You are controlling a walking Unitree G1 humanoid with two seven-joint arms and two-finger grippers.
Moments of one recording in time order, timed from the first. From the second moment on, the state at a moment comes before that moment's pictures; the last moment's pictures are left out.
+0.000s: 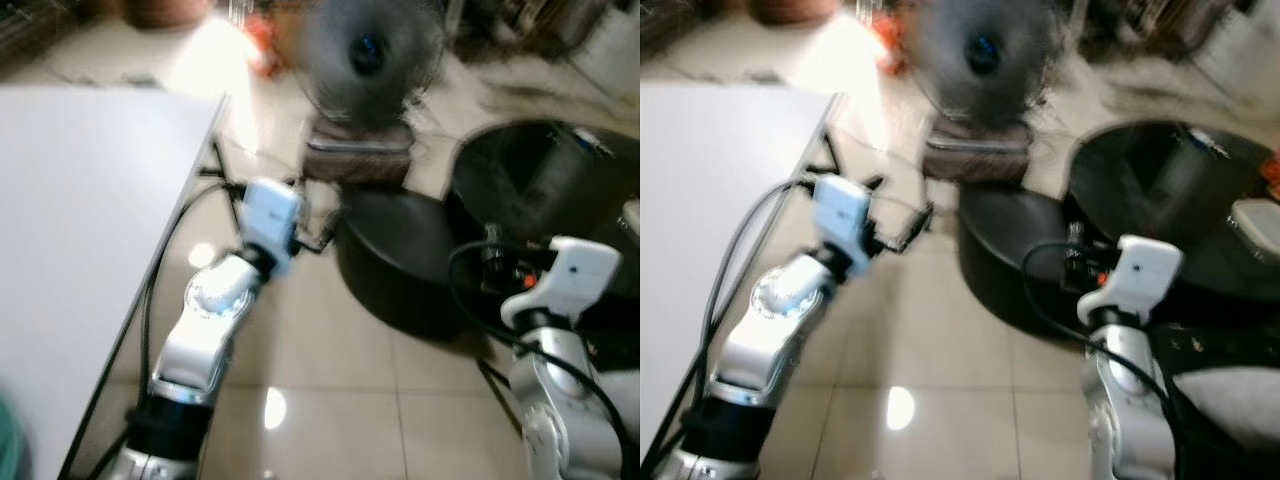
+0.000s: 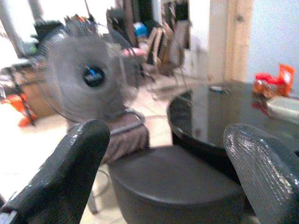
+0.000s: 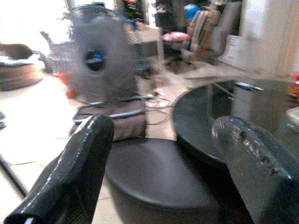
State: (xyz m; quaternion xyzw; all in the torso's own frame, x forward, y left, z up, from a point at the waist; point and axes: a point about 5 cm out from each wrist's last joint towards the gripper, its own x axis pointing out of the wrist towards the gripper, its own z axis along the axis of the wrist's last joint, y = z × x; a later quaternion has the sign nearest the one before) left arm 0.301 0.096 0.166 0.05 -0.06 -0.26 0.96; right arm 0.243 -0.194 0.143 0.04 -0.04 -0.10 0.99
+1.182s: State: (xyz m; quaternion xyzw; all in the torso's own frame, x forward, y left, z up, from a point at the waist) left arm 0.299 0.143 0.027 0.12 0.23 -0.21 0.94; right arm 0.262 -0.171 -0.023 0.08 0.33 0.01 0.94
